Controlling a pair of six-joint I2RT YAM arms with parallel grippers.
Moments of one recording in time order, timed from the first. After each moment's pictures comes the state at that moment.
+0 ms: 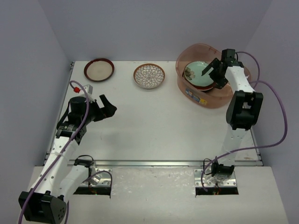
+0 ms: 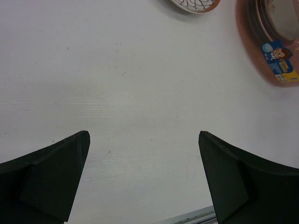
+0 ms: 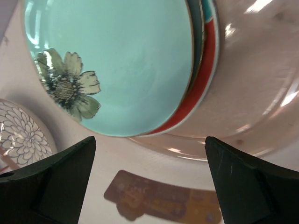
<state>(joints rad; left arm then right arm) -0.08 0.80 0.71 -0.44 0.19 -0.46 -0.14 2.13 1.79 -0.66 -0.08 0.68</state>
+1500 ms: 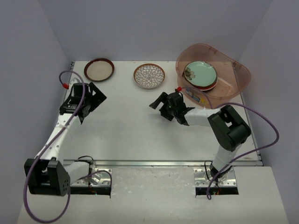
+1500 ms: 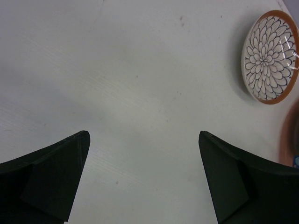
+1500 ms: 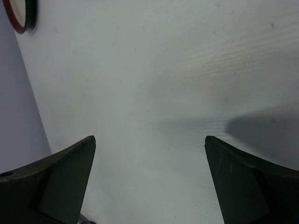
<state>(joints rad) -0.01 1.12 0.89 -0.51 -0.17 -0.75 0.57 1.79 0.83 0.31 0.03 1.09</state>
